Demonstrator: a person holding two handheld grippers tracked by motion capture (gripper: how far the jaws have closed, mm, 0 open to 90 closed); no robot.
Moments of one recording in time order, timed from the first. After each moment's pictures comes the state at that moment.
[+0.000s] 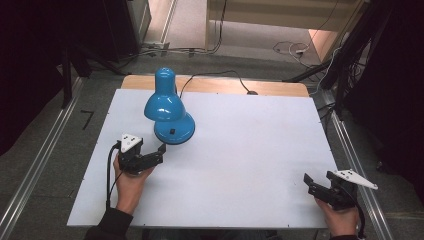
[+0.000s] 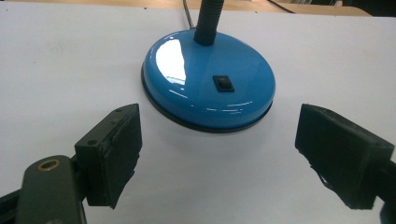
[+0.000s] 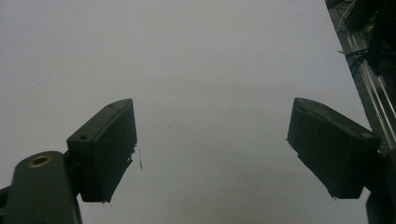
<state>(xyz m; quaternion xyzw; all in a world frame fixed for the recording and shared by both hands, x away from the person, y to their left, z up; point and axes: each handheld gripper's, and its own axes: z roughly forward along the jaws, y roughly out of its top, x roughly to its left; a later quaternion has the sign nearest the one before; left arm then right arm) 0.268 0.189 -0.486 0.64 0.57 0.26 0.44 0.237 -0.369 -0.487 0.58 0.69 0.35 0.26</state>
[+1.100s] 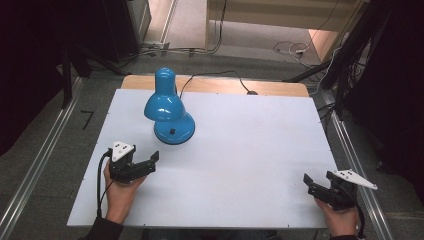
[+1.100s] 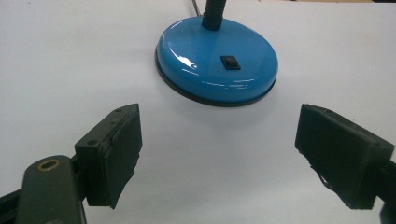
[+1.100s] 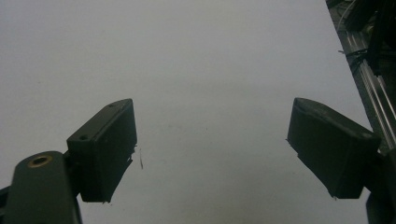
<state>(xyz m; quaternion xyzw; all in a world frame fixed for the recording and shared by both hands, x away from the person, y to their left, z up) 0.243 0.201 -0.484 0.65 0.57 0.26 0.43 0.237 -0.369 -0.487 0.58 0.69 0.35 0.26</state>
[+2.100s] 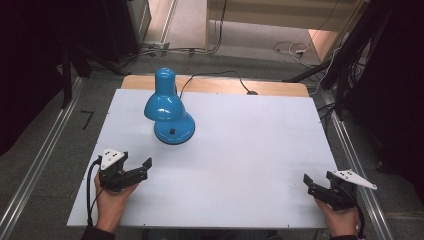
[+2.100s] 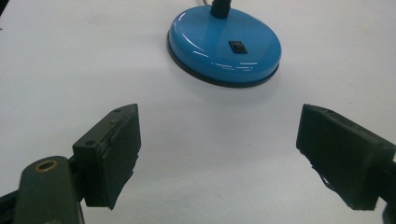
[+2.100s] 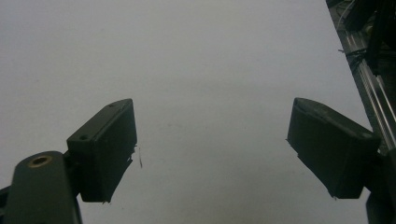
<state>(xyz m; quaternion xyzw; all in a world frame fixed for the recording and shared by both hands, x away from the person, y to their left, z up) 0.219 0.218 -0.485 0.65 0.58 0.26 0.43 0.237 -0.369 -0.488 0.58 0.69 0.35 0.26</state>
